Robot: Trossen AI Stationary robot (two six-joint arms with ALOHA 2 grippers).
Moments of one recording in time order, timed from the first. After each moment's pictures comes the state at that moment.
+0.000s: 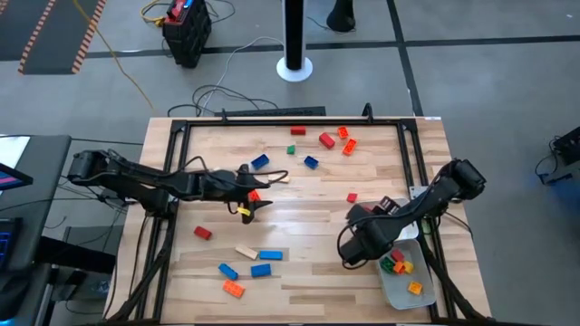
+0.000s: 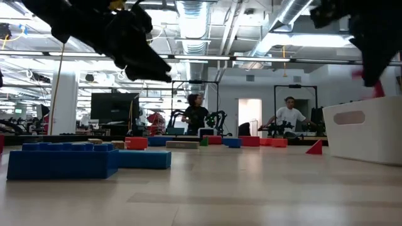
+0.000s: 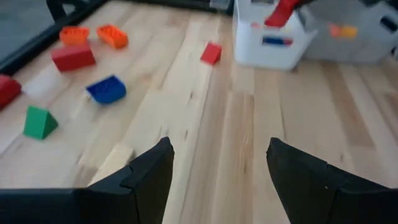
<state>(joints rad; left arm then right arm) -0.02 1.23 0.58 0.24 -0.16 -0.14 0.53 1.70 1.31 -1.54 0.31 1.27</state>
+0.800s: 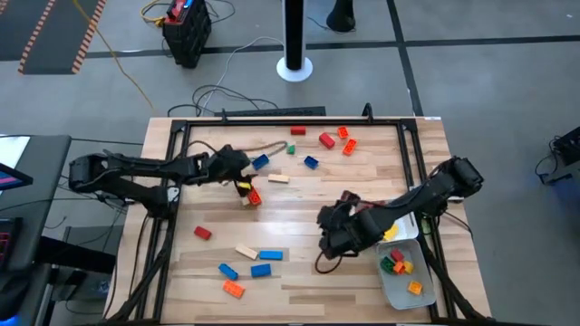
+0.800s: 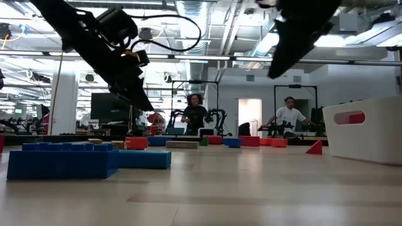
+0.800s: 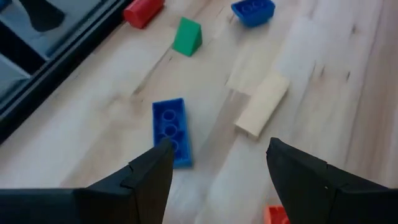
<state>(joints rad) 0.30 1.23 0.58 -0.01 -0.24 -0.07 0.43 1.71 1.30 -0.92 0.65 0.71</state>
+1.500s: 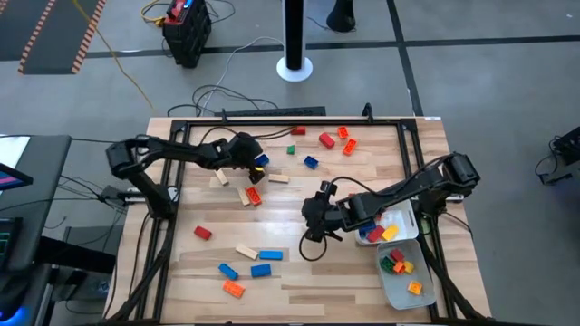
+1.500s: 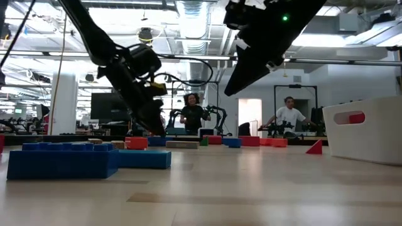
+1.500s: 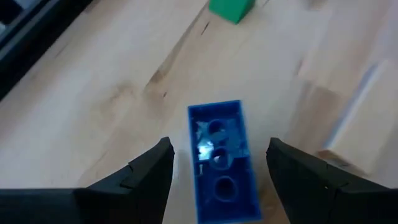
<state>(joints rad) 0.50 1.62 0.74 0.08 -0.11 0.03 0.28 1.71 1.14 -0.40 0.57 0.33</state>
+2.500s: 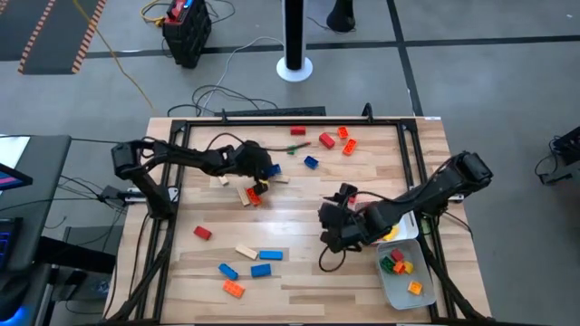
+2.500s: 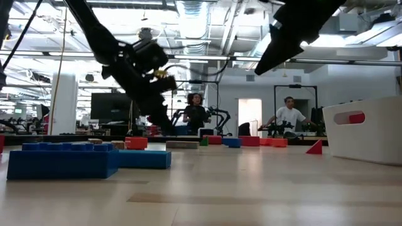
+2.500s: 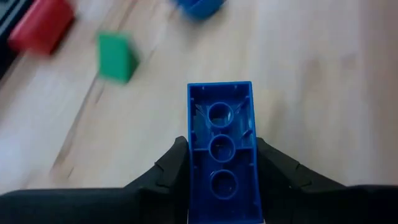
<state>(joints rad) 0.37 1.64 0.76 0.15 -0.01 0.19 0.43 1.61 1.14 -0.66 0.84 0.46</state>
